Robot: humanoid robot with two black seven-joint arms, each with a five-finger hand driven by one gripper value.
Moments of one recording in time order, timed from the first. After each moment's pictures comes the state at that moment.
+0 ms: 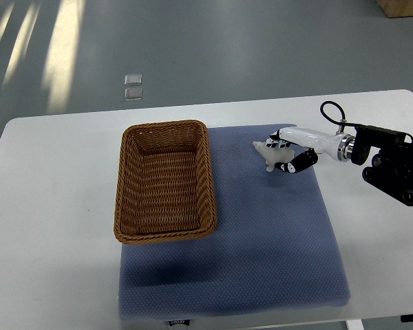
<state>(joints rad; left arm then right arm) -0.04 0.00 -0.16 -0.16 0.04 -0.01 0.06 0.88 -0.38 0.25 0.70 -1.40 0.05 0.47</state>
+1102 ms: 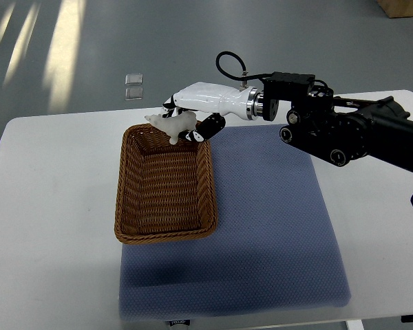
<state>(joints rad) -0.04 0.00 -0.16 -0.16 0.04 -0.01 0.06 1.24 -0.11 0.11 0.79 -1.42 0.03 0.47</state>
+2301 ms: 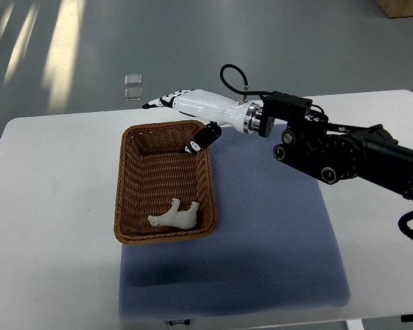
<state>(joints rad) -0.04 0.00 -0.16 -0.16 0.04 -0.02 0.06 1.06 -0.10 0.29 0.76 -1.41 -0.09 0.47</state>
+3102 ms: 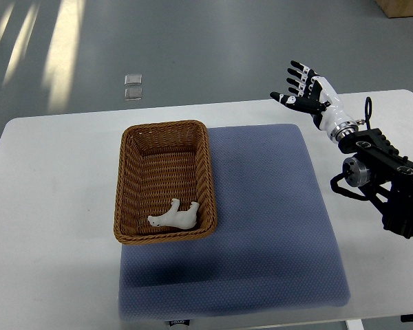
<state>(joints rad) -0.04 0.00 -0.16 -0.16 0.04 -0.02 0.06 0.73 -0.23 0.72 0.71 -0.45 -0.02 0.36</state>
